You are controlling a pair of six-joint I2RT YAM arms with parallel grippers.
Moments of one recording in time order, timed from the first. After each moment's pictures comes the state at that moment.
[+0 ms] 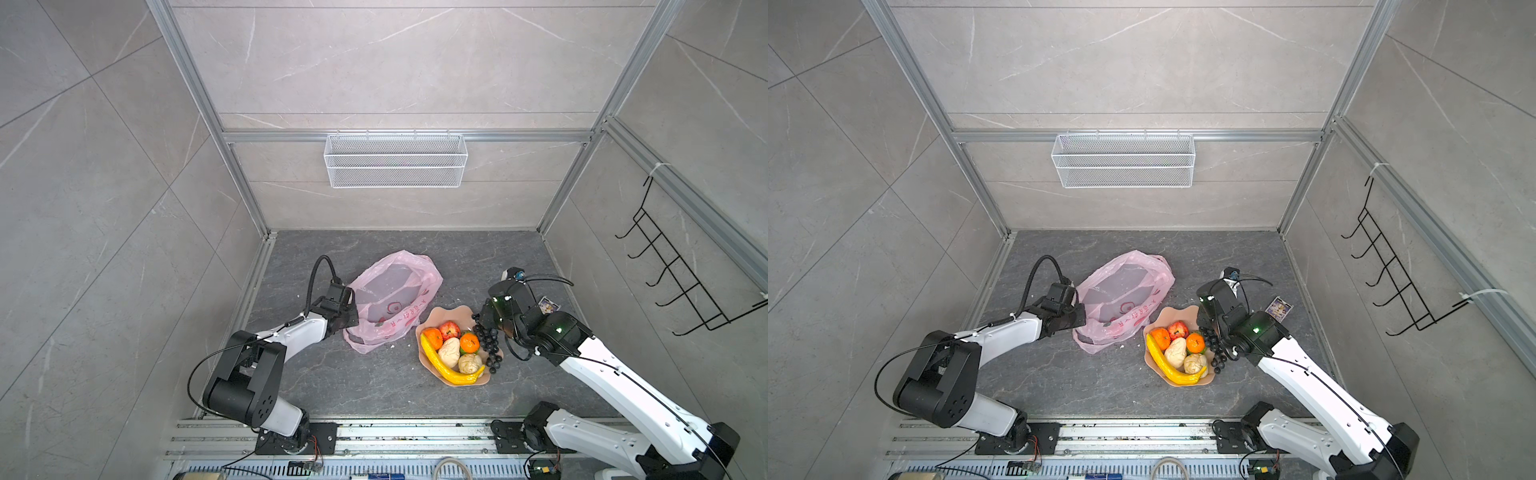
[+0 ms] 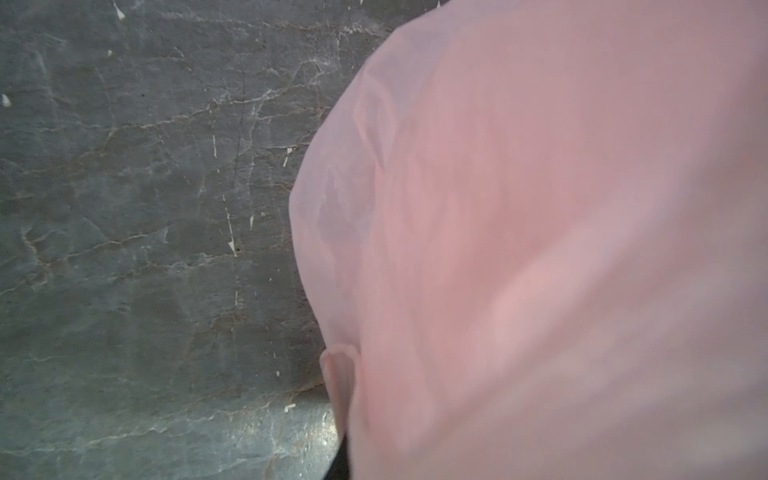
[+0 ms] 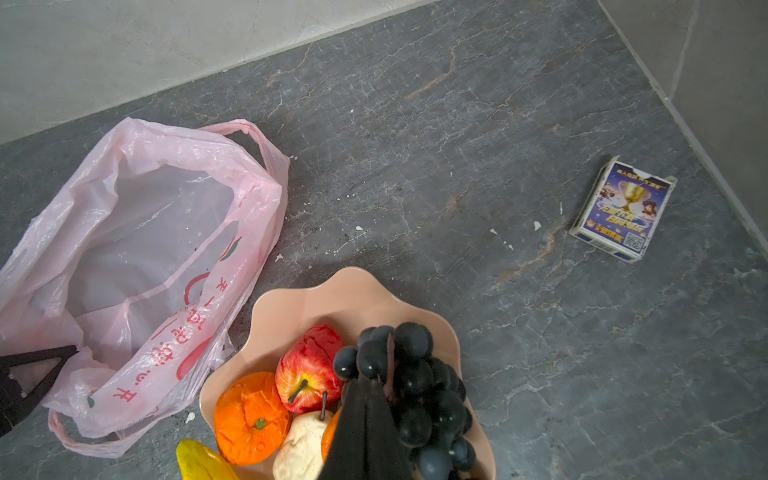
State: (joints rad) left arm -0.39 1.51 0.74 -0.22 -0.10 -0.44; right arm 0.63 1.03 1.02 -0.85 0.43 0.70
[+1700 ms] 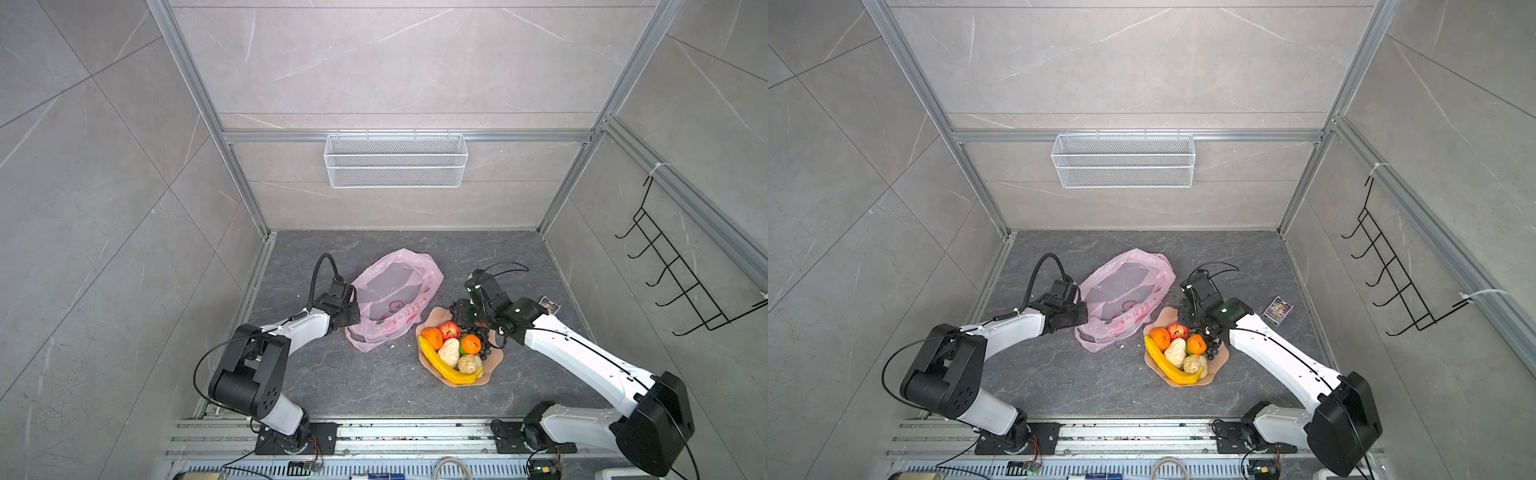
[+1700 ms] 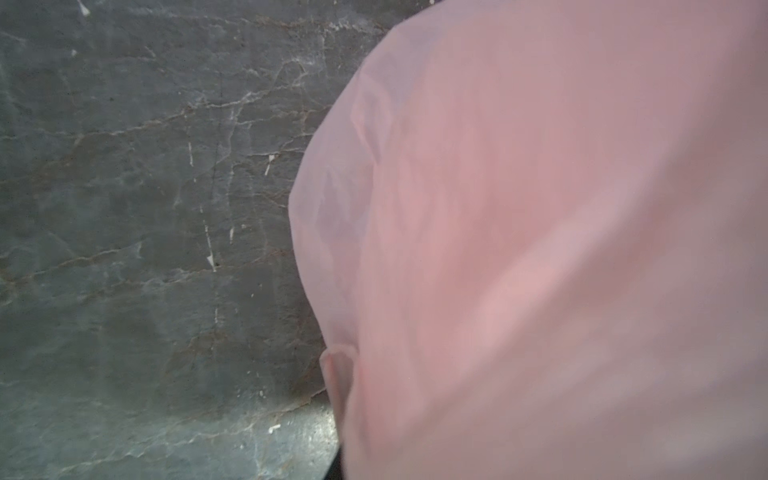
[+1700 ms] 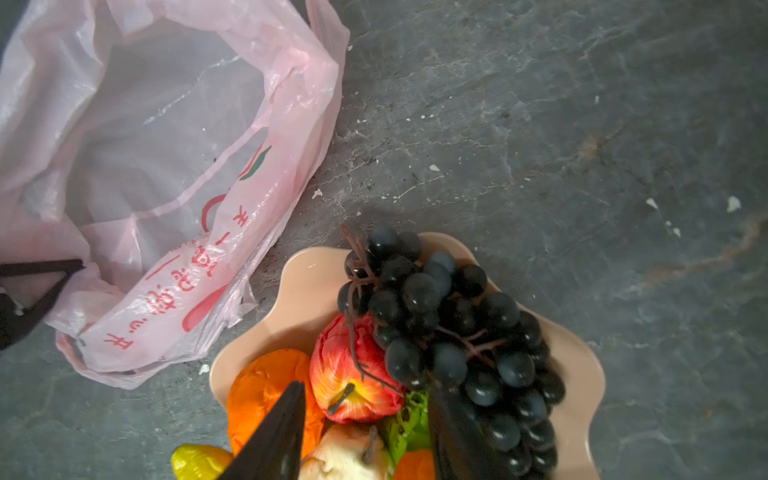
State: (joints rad) left arm -0.39 1.57 0.81 -0.25 -0.07 -0.45; right arm 0.59 1.23 0.98 -0.70 0.18 0.60
